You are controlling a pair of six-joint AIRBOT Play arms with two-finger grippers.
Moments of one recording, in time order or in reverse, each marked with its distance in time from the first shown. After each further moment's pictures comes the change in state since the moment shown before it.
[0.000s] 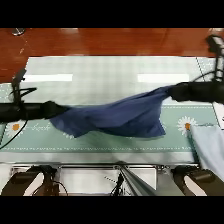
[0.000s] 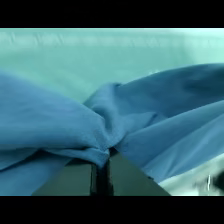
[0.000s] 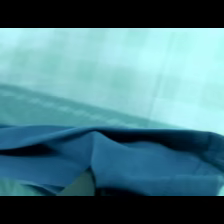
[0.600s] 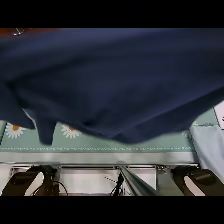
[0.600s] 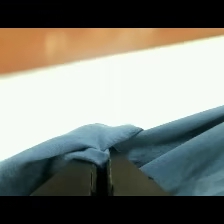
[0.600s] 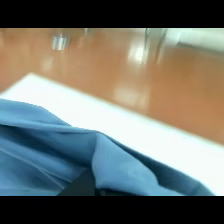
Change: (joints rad) left arm 0.031 0.103 0.914 0.187 -0.437 -0.083; right arm 0.032 0.199 0.721 0.023 0.380 -0.083
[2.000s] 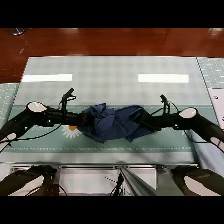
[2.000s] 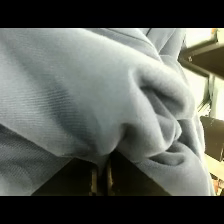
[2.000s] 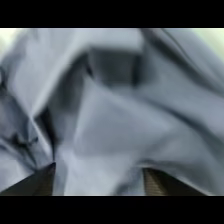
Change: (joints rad) left arm -0.239 -0.496 -1.092 -0.594 0.542 0.515; right arm 0.011 -0.533 -1.251 0.647 -0.664 -0.144
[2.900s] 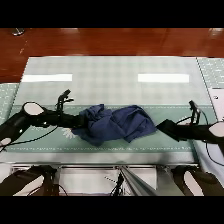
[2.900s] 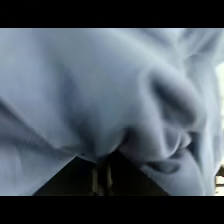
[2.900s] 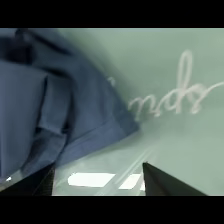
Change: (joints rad) left arm 0.000 0.067 0.000 0.169 0.009 -0.177; right arm -0.354 0.496 -0.198 -0.332 0.222 0.161
